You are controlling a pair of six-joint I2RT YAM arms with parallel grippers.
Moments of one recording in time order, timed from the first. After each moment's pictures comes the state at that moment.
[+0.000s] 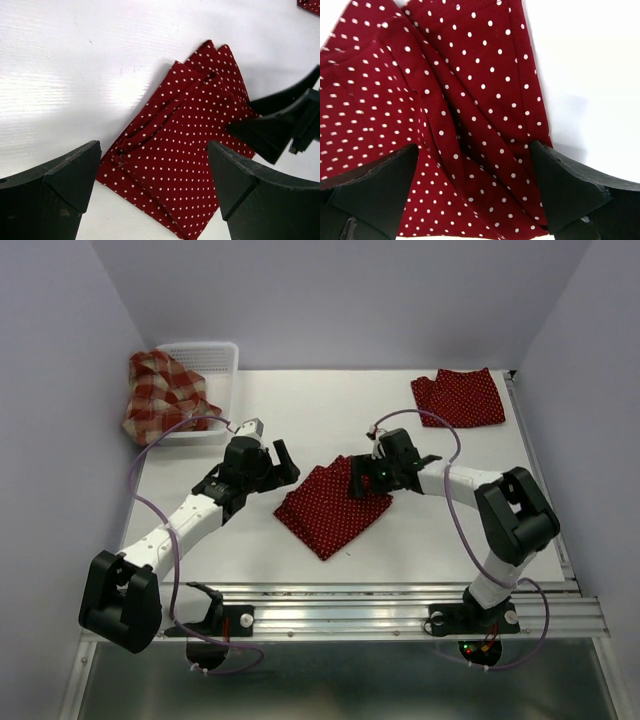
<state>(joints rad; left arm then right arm) -0.44 1.20 0.75 -0.17 -0.01 -0.61 0.50 1.79 1.06 -0.17 -0.24 0.26</state>
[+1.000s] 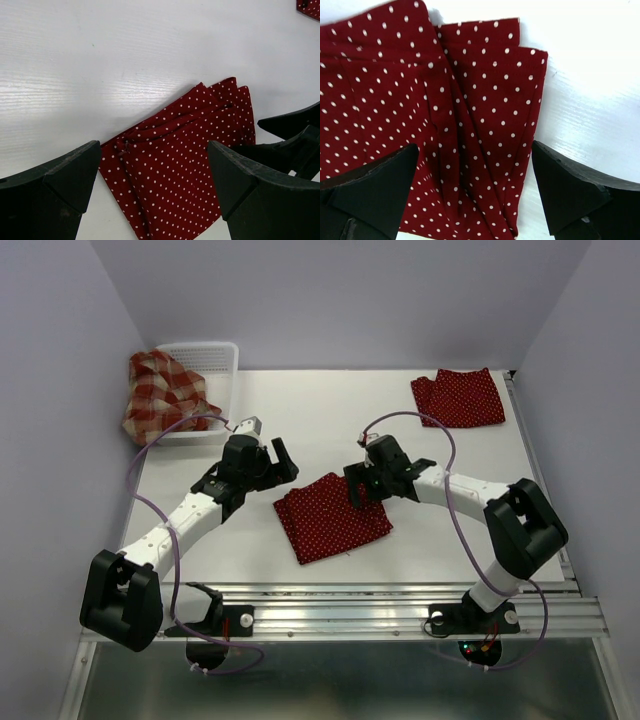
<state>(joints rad) -0.42 1.21 0.77 -0.17 0.01 -0.60 0.62 1.64 1.00 -0.27 0.02 0.30</state>
